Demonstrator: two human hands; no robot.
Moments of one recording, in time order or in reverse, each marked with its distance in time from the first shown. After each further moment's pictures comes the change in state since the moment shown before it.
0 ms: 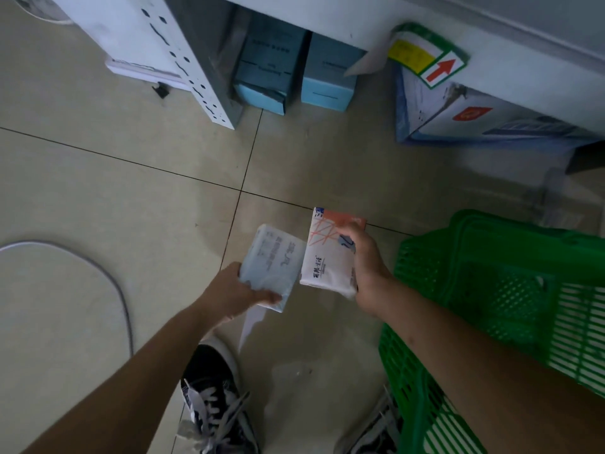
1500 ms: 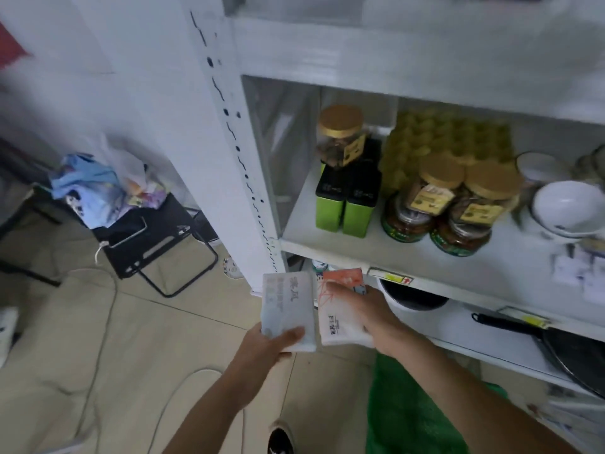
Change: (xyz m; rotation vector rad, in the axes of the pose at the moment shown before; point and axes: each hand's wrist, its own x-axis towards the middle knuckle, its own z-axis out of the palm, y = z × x) left_hand -0.637 0.269 -0.198 -0.544 0.073 0.470; right_hand -0.616 -0.298 0.042 -0.301 -0.125 -0.461
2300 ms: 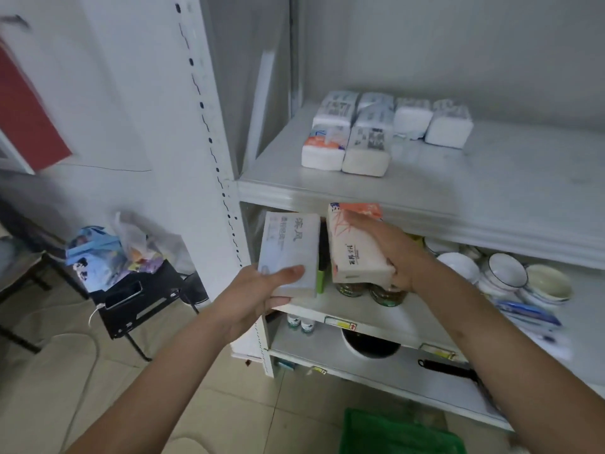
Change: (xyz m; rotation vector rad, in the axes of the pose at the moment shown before) left_hand -0.155 0.237 0.068 -0.036 -0.132 0.263; right_hand -0.204 -0.225 -0.112 0.183 -0.051 -0.315
